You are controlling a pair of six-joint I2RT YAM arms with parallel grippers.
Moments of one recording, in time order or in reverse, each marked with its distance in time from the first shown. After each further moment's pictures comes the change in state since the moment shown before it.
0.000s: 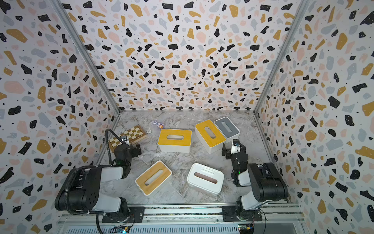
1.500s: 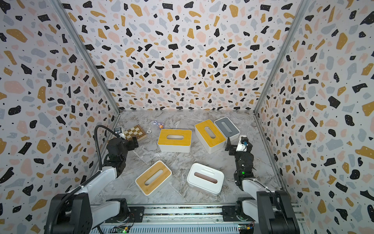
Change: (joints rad) left arm -0.006 -0.336 0.177 -0.404 0.016 -0.050; right arm -0.028 -0.443 0.048 -0.341 0.087 0.220
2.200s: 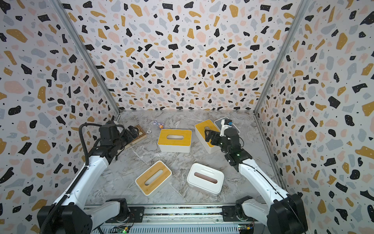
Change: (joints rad) left arm 0.007 0.056 0.404 -0.650 0.372 -0.566; right arm 0.387 0.108 0.602 -0.911 -0.191 0.416
